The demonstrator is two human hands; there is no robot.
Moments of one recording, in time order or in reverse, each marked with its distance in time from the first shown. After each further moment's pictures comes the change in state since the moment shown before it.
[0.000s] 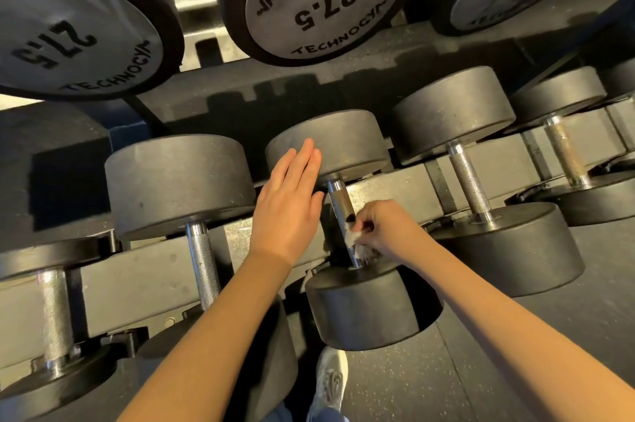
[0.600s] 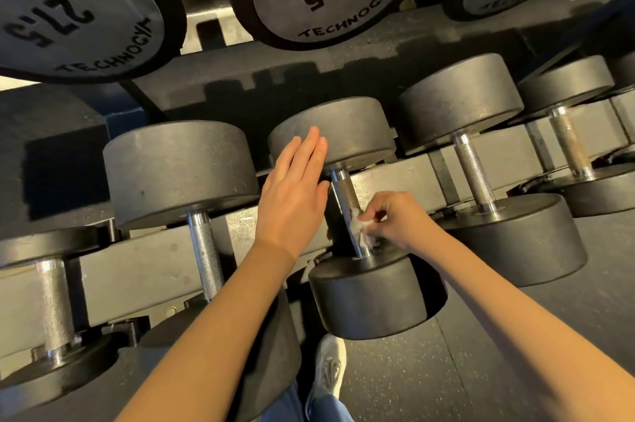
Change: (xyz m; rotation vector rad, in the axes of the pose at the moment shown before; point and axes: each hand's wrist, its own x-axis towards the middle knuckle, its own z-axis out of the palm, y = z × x) left_hand -0.001 -0.001 0.003 -0.049 0.028 0.018; right_hand 0.000 0.014 0.007 0.180 0.075 0.037
